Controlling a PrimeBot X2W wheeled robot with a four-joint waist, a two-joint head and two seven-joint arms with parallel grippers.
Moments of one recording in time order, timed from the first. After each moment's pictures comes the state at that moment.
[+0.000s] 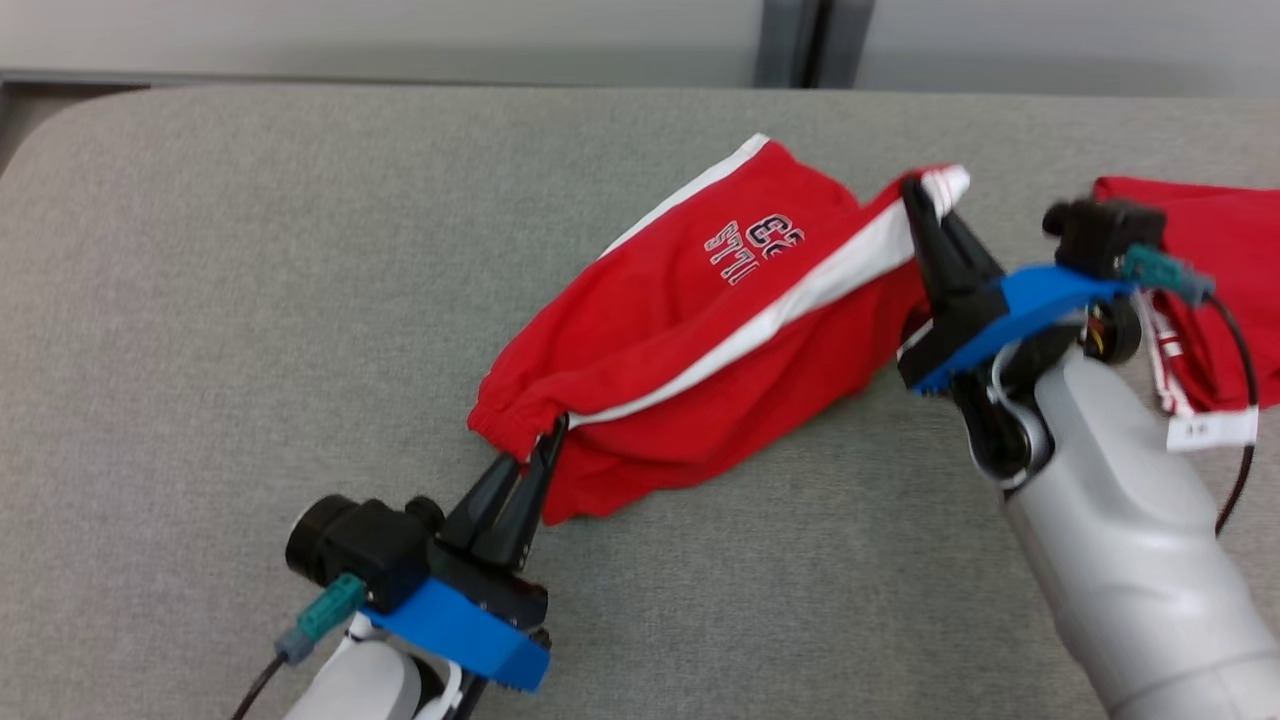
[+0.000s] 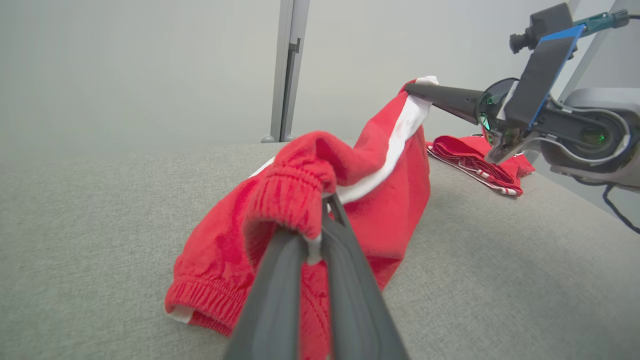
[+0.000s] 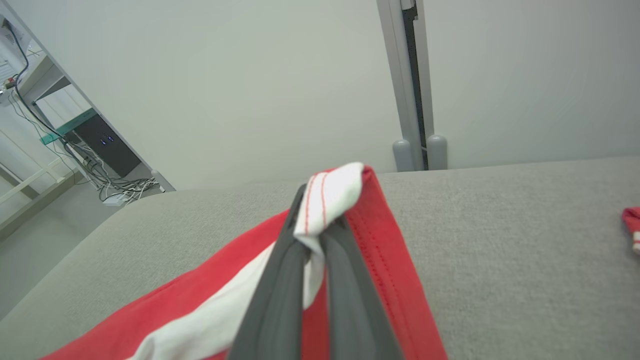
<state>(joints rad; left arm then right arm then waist) -0.23 0.28 -0.56 0.15 -0.47 -0.13 -0.26 -0.73 -0.13 0.26 0.72 0.56 0.13 -0.16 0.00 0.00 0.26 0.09</state>
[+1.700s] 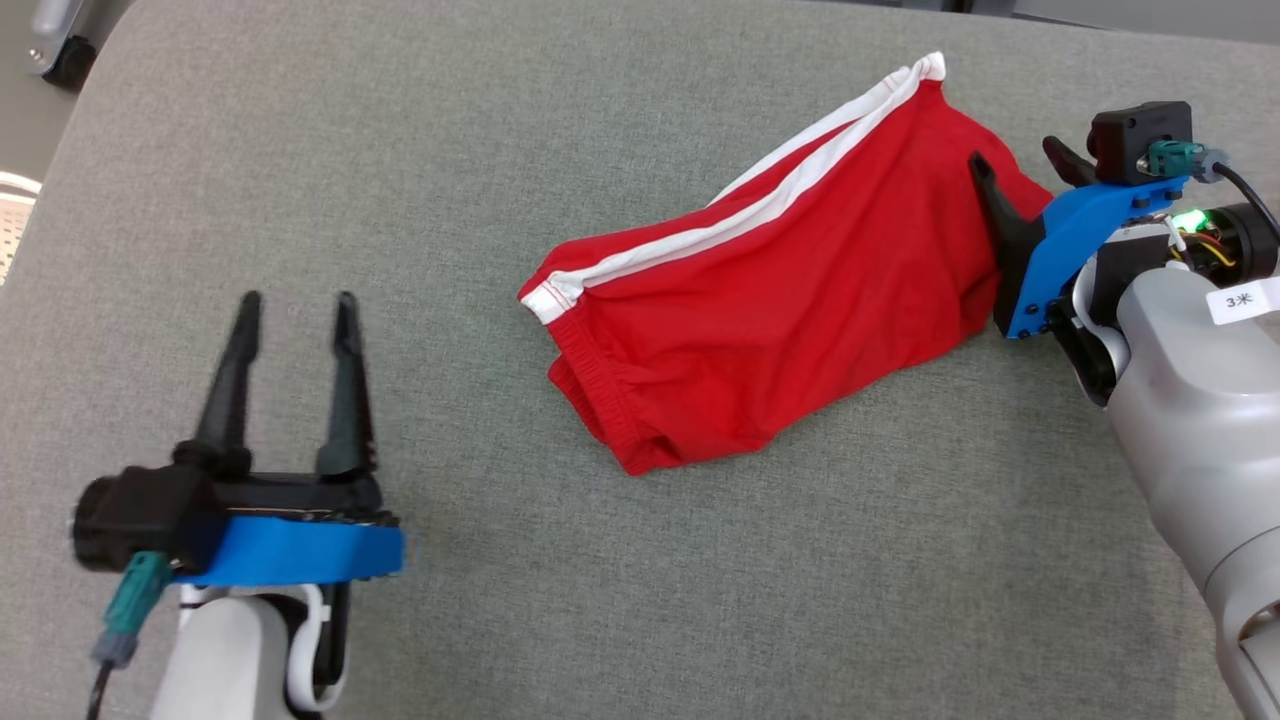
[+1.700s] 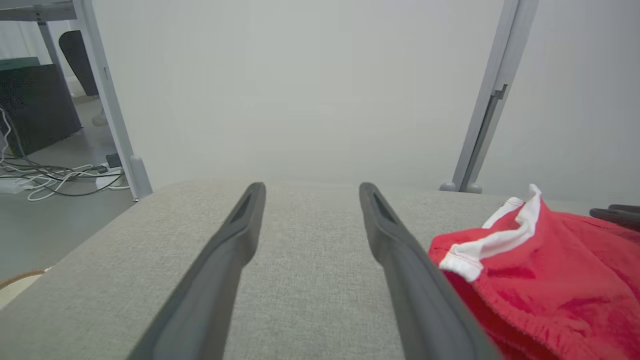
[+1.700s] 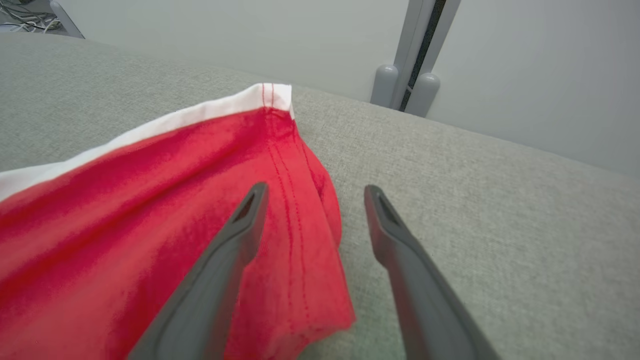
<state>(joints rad) -0.22 0.12 -0.09 0.10 -0.24 -0.09 -0.26 -1.10 -0.23 0.46 1.29 0.40 0.13 -0.17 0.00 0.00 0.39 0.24</state>
